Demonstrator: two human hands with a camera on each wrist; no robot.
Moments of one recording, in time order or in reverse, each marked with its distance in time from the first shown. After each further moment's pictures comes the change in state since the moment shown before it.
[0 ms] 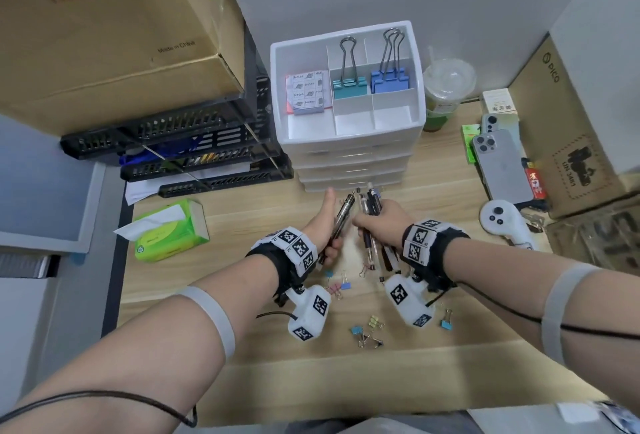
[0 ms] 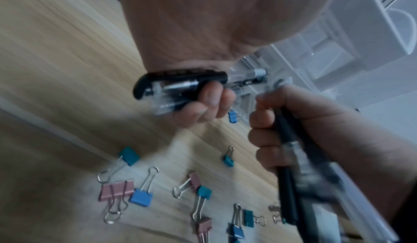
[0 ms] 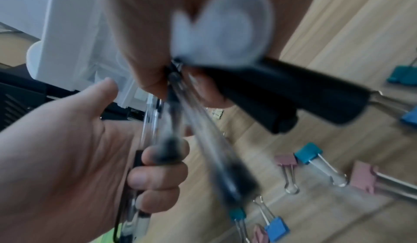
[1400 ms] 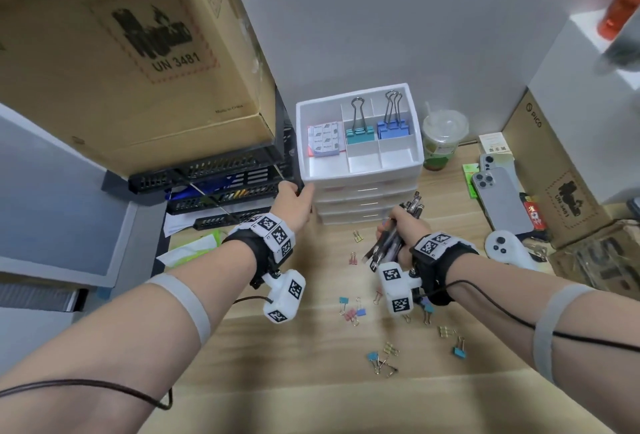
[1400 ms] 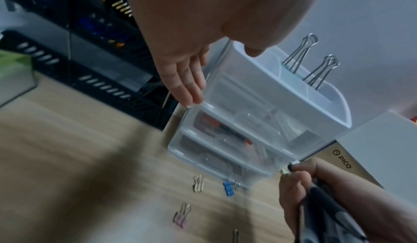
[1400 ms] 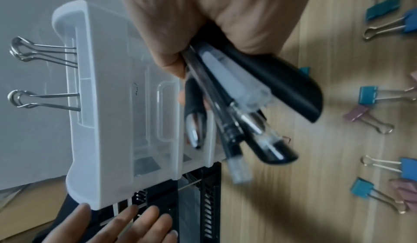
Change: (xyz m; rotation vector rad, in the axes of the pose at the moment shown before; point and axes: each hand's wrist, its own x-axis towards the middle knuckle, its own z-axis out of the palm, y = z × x) left_hand -0.063 0.051 -0.070 0.067 0.543 0.462; right_hand -0.008 -0.031 -0.015 0.775 0.264 0.319
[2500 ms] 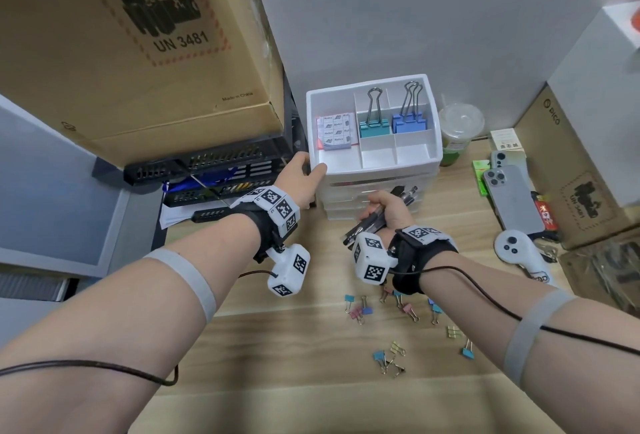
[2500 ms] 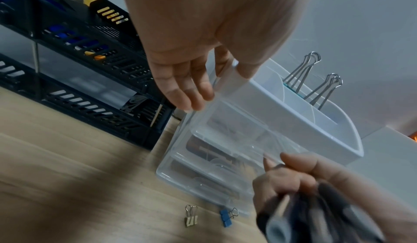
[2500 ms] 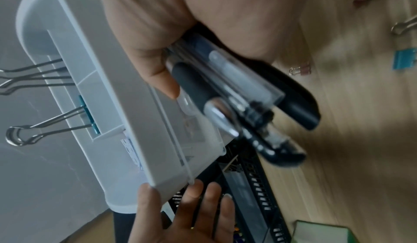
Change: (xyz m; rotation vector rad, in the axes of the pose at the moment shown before) left_hand 0.030 0.015 -0.017 0.169 -0.058 0.152; right_hand -0.020 -0.007 0.064 0.497 -0.216 0.108
